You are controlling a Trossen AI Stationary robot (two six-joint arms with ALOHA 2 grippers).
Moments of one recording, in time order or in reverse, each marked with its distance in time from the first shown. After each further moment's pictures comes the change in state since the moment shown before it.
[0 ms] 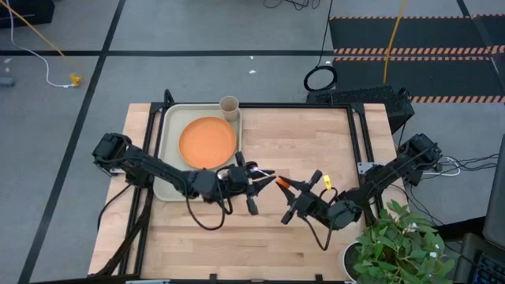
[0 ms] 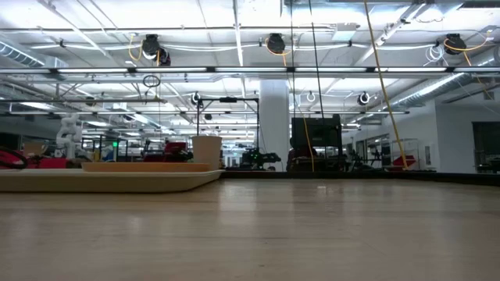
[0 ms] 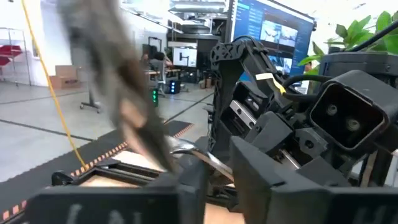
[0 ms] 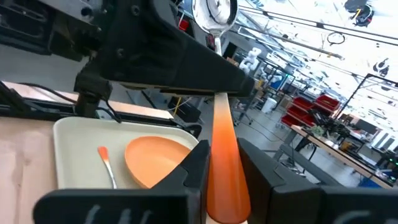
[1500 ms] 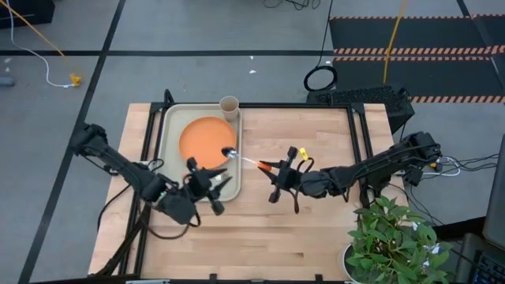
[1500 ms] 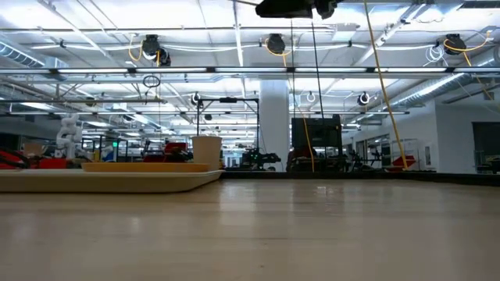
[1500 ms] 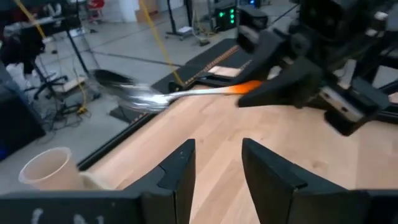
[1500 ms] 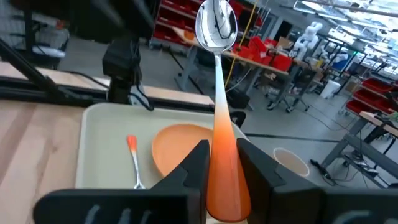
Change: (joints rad) left arm -0.246 -0.305 0.000 -1.054 -0.553 -0.443; right arm -0.310 -0.019 -0.001 -0.232 -0.515 0.255
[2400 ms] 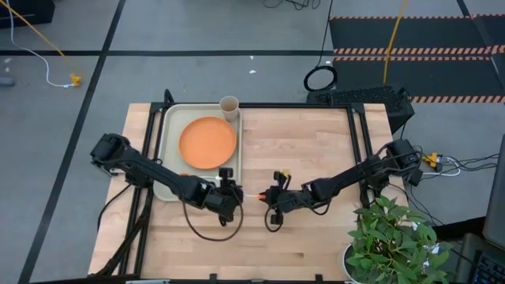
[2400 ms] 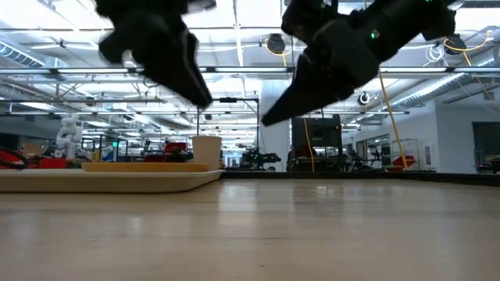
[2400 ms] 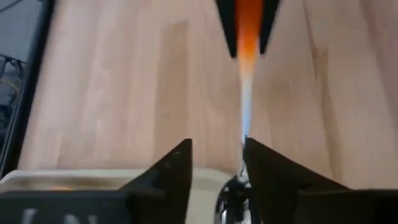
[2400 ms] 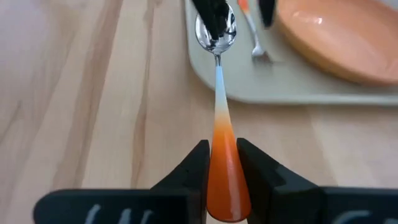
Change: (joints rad) left arm 0.197 0.287 0.002 -0.158 0.575 0.333; right arm 0.028 0.239 0.000 -0.288 -0.344 0.378
